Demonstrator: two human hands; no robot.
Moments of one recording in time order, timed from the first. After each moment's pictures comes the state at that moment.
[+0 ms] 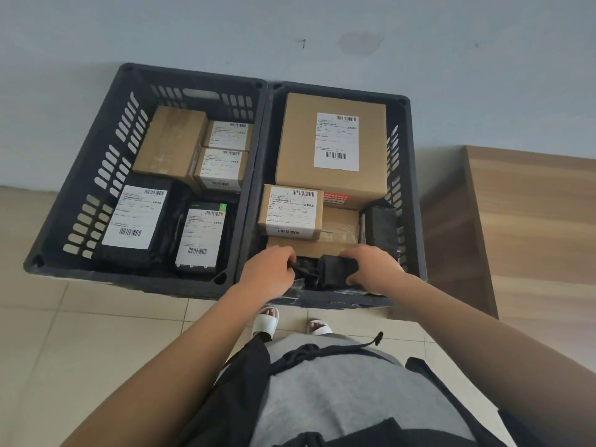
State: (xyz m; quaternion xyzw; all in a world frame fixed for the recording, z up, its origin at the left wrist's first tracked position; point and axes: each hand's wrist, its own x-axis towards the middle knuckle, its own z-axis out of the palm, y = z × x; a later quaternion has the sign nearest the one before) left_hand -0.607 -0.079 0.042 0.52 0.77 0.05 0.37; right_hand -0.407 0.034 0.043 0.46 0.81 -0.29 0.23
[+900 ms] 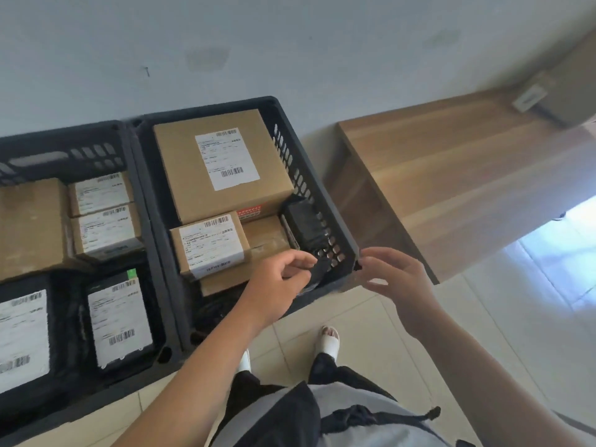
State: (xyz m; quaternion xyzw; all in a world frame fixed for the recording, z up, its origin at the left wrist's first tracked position) left_hand -0.557 -0.051 0.080 0.55 0.52 0.28 0.59; right_hand -0.330 -0.065 0.127 0.72 0.35 -0.48 -0.36
